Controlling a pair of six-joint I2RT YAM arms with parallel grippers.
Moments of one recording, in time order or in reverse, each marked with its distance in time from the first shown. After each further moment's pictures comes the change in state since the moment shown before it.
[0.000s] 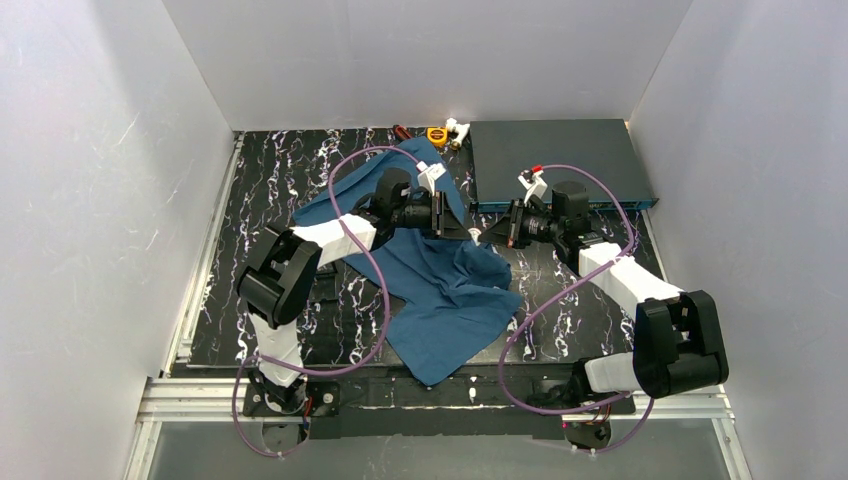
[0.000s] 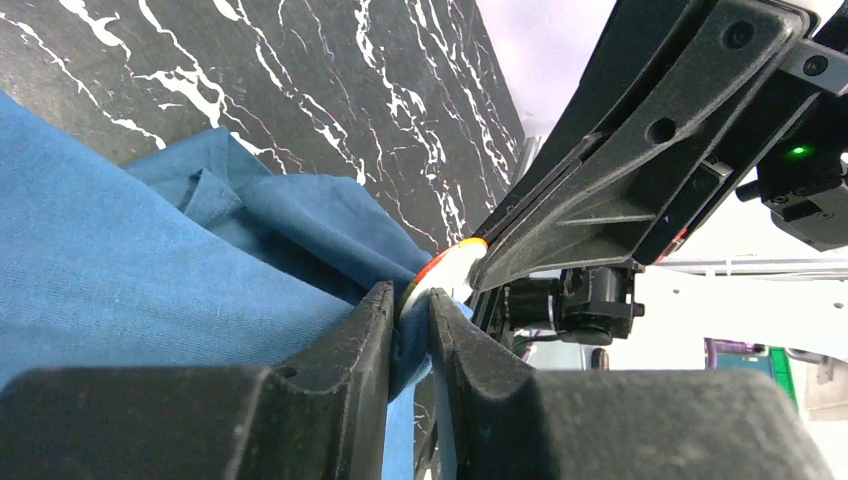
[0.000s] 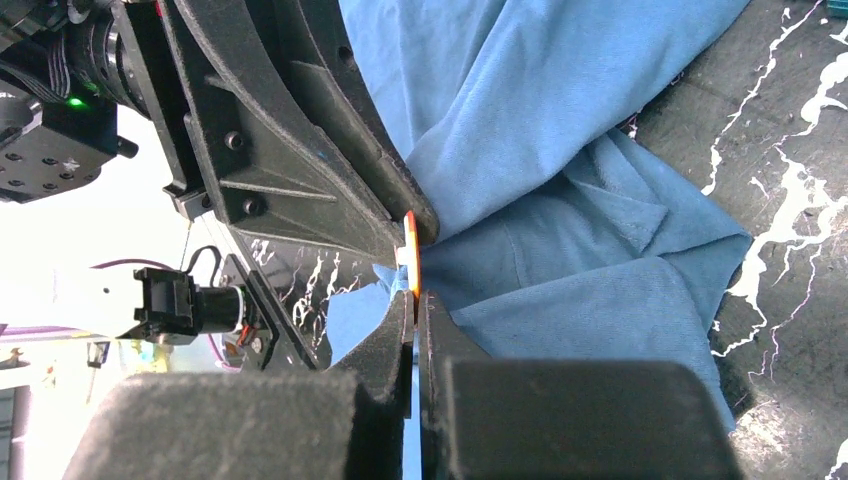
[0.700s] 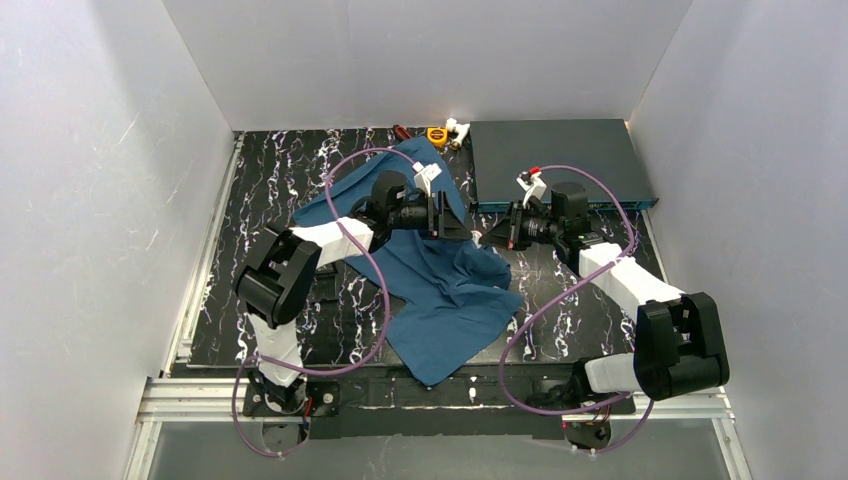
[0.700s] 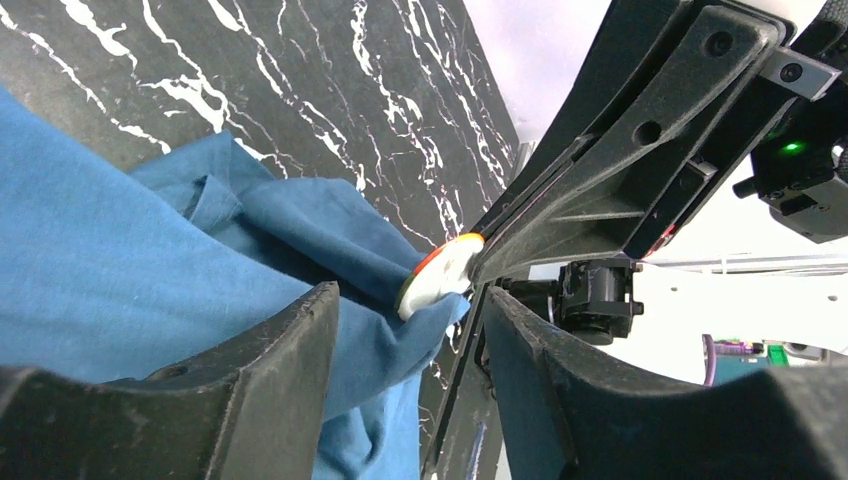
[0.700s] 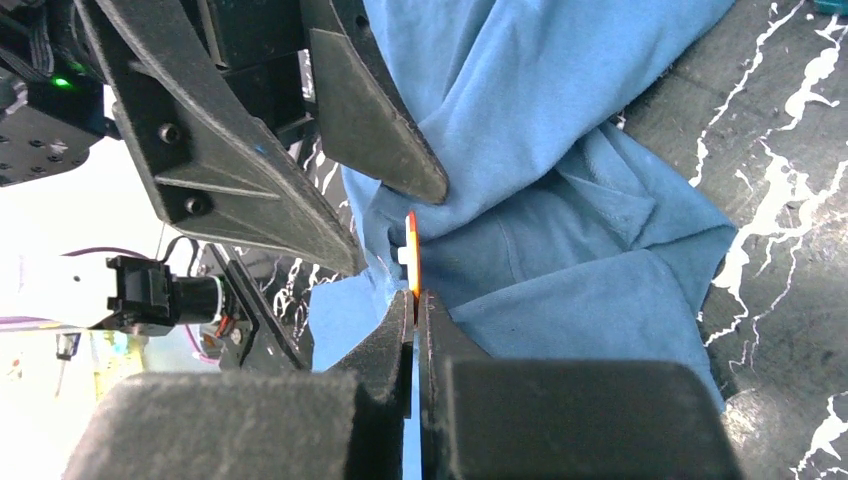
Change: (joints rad) left arm 0.016 -0.001 -0.038 0.079 0.014 -0.021; right arm -0.003 -0.009 -0.002 -0.032 0.014 -0.048
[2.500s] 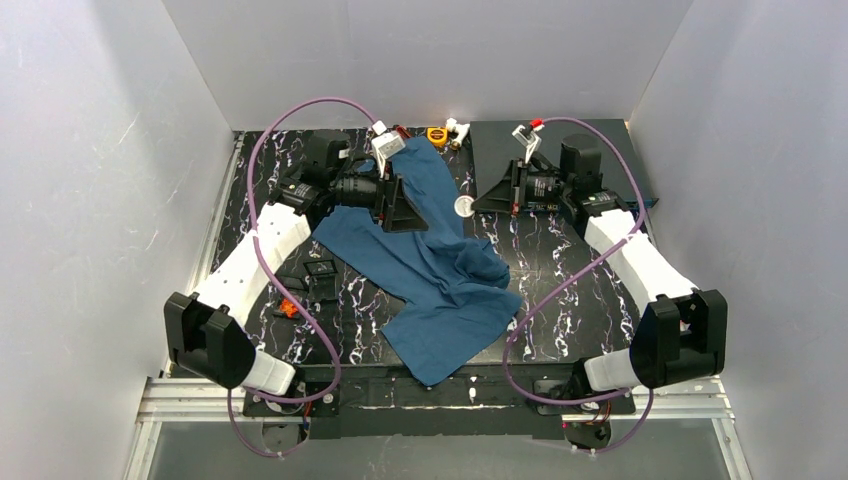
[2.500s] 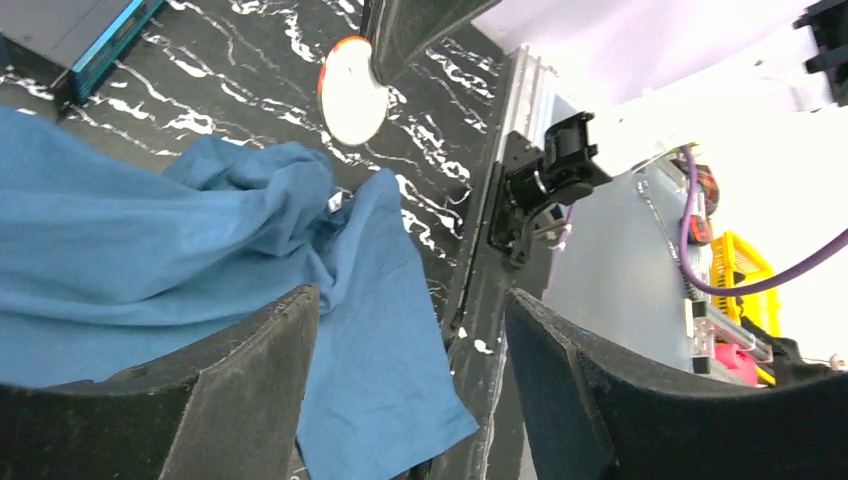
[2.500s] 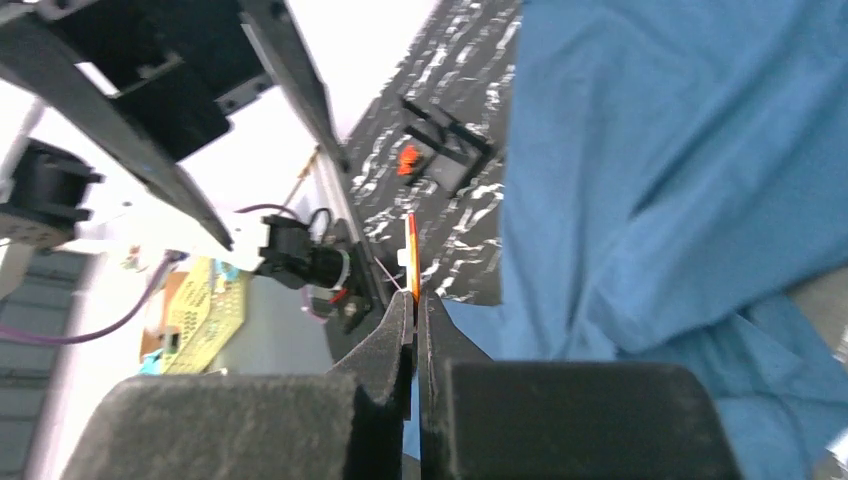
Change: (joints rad) left arm 0.160 -0.431 0.234 -0.862 0.179 0.671; right arm -0.021 0.055 0.358 -0.189 -0.275 -0.037
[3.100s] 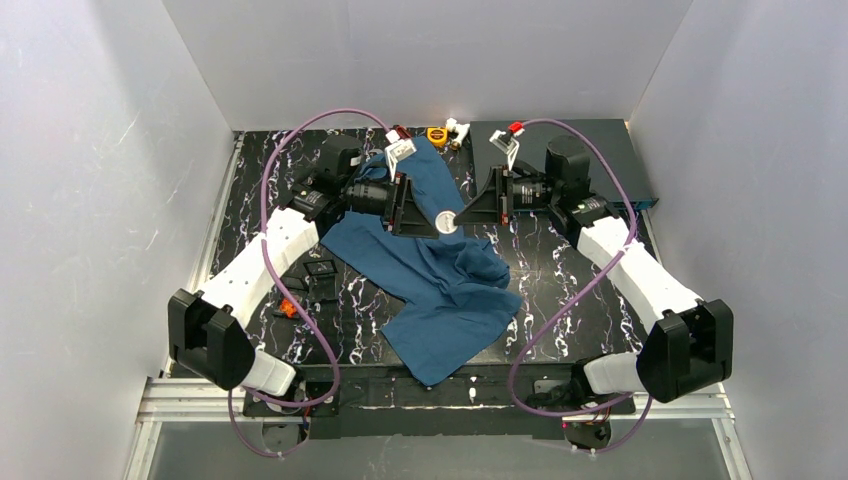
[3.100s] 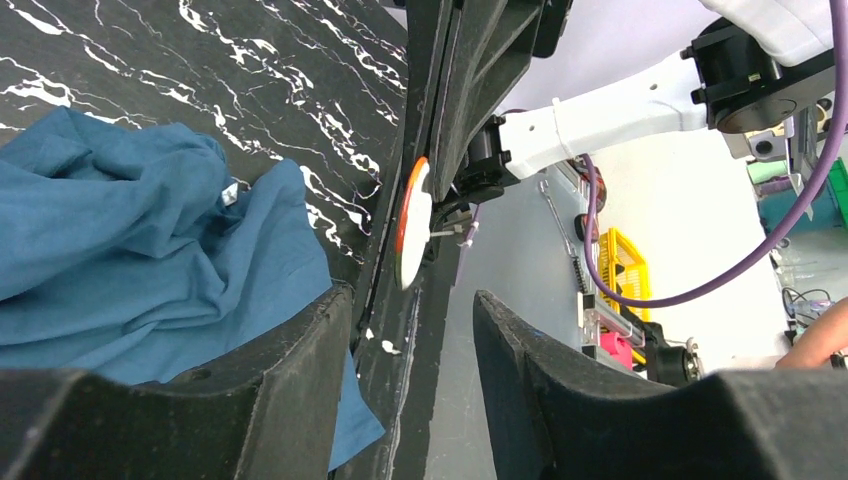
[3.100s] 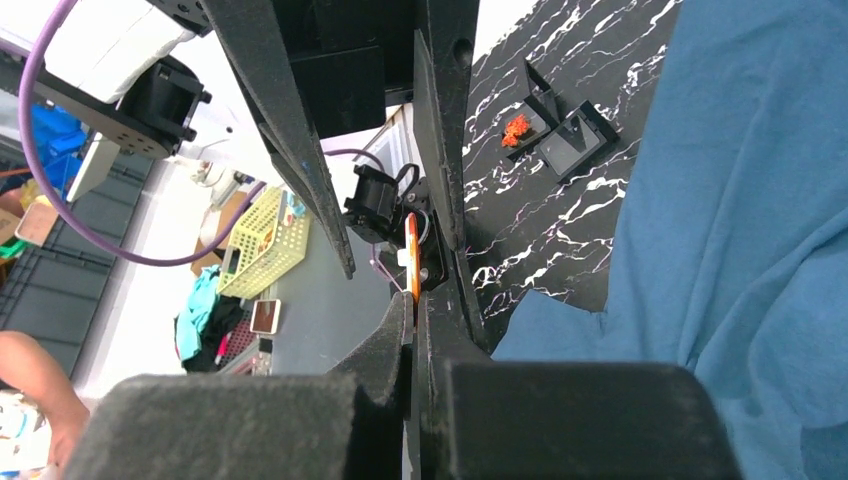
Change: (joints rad) left arm -0.062 -0.001 -0.043 0.104 0.089 -0.256; right arm 0.132 -0.053 0.000 0.127 -0.138 0.146
